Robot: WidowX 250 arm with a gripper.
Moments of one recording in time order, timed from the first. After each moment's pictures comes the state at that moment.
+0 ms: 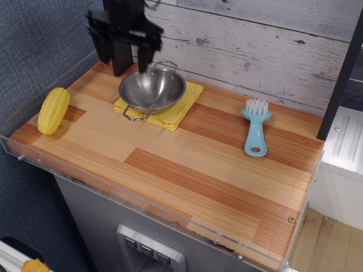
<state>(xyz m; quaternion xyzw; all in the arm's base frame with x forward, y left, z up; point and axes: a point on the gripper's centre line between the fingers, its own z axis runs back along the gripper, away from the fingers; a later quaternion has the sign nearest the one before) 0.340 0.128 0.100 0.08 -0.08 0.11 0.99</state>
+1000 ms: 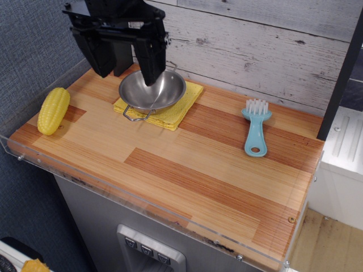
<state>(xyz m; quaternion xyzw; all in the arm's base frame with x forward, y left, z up) 0.246 0.040 0.159 -0.04 -0.09 0.02 0.99</state>
